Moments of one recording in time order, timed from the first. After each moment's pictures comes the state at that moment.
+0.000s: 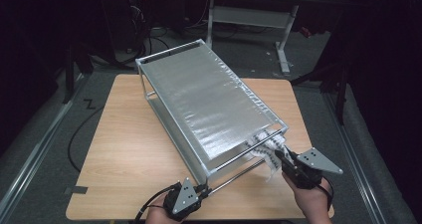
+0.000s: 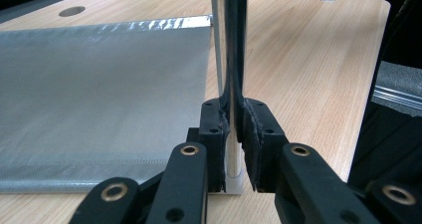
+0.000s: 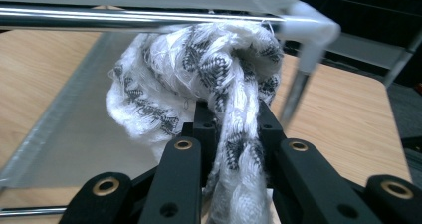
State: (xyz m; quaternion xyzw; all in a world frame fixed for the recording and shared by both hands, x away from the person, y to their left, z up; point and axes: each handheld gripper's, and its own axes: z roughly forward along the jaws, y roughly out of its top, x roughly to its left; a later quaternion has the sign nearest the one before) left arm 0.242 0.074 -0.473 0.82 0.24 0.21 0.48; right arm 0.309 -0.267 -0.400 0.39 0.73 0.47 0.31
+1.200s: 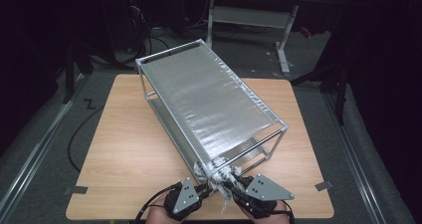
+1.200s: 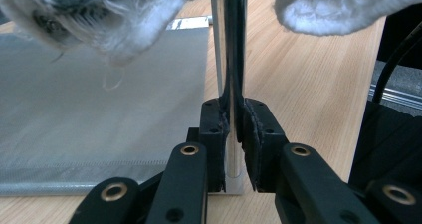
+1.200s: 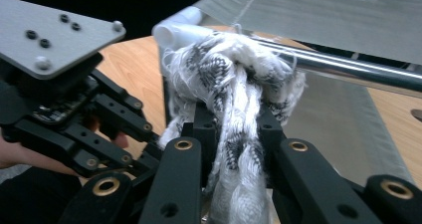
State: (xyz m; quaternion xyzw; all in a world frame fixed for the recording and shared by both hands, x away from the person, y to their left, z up) left arm 0.244 0.074 -0.474 0.82 0.24 0.21 0.48; right arm 0.246 -0.158 -0.400 0.23 0.79 0.52 0.22
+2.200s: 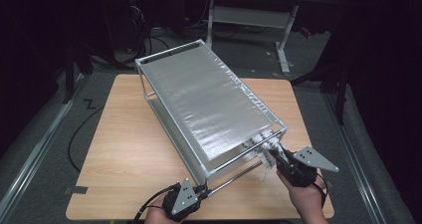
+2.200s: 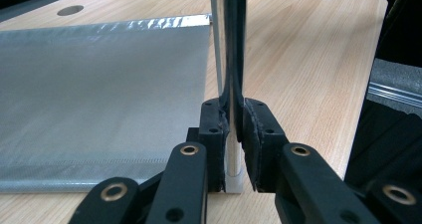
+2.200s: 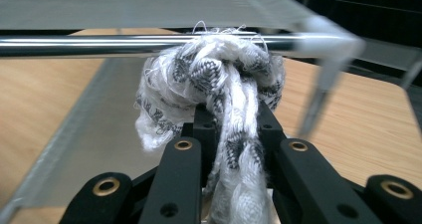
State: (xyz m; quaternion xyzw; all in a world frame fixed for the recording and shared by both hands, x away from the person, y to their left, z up) left arm 0.240 0.078 -0.473 0.82 0.24 0.21 0.48; right arm 0.314 -0.259 -0.399 0.39 0.72 0.50 0.30
